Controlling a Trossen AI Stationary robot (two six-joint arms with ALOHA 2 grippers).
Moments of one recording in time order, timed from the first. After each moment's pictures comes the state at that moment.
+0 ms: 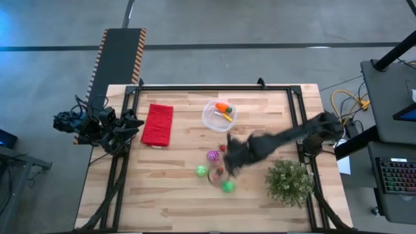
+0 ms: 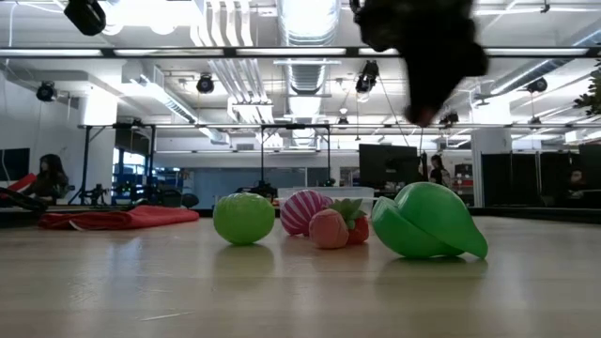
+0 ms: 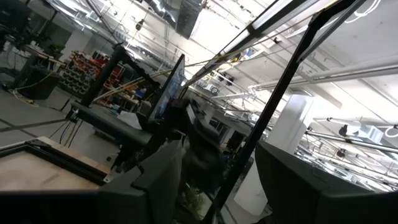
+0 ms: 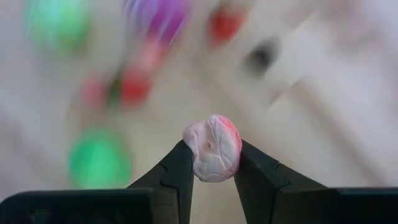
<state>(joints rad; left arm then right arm) -0.39 0.17 0.41 0.12 -0.38 -0.41 0.28 1.76 1.45 -1.10 0.21 1.00</state>
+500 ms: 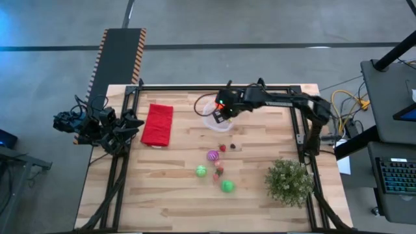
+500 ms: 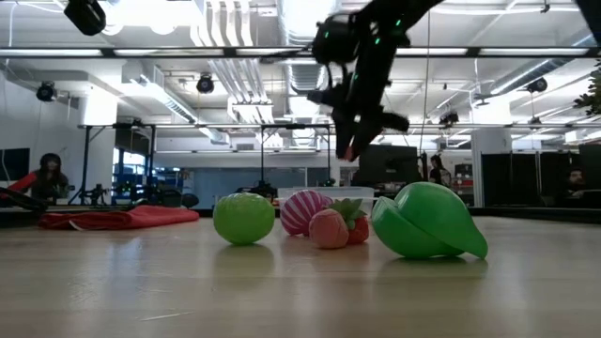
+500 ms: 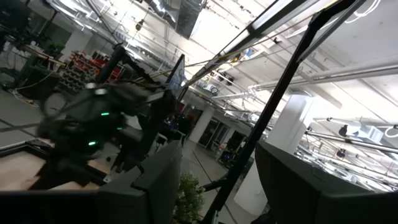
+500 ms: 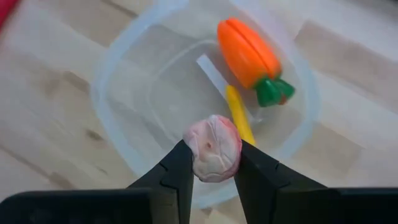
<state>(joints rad) -0.39 0.17 0.41 0.12 -0.38 -0.41 -0.30 1.84 1.47 -0.82 0.14 0.71</state>
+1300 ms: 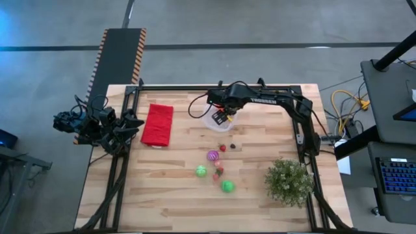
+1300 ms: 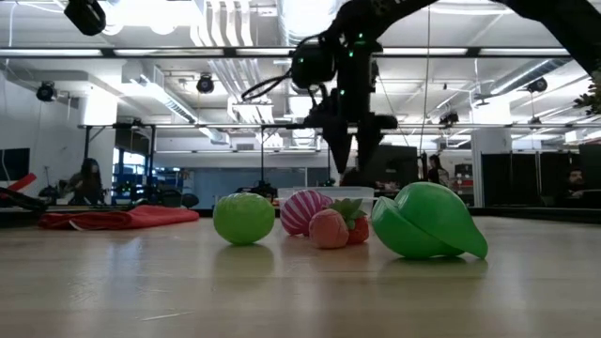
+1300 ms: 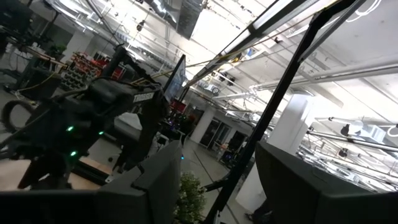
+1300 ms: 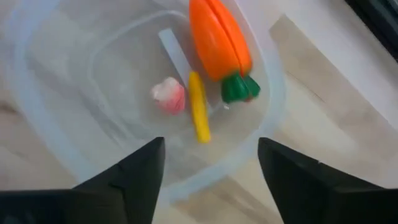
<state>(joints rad) -0.39 0.17 0.41 0.12 -0.38 -0.40 -0.31 2.05 1.77 -1.16 0.21 0.54</state>
